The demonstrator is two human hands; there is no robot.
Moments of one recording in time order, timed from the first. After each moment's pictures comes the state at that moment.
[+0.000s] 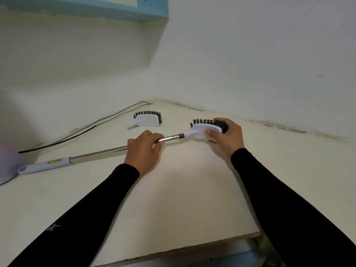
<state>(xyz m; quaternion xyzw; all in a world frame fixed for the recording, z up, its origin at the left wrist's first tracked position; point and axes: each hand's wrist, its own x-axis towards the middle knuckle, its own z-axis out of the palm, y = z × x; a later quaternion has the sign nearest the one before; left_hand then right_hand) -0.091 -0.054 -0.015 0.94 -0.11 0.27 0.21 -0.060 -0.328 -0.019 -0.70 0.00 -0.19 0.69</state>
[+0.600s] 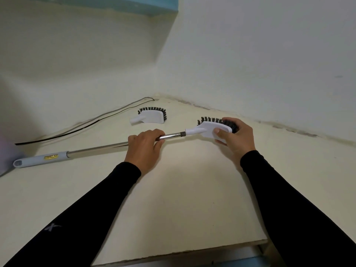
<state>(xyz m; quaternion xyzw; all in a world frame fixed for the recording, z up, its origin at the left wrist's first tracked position) -0.092 -0.049 -0.022 0.93 -0.10 0.29 0.19 -0.064 -0.333 -0.021 -0.66 -0.02 -0.18 0.73</state>
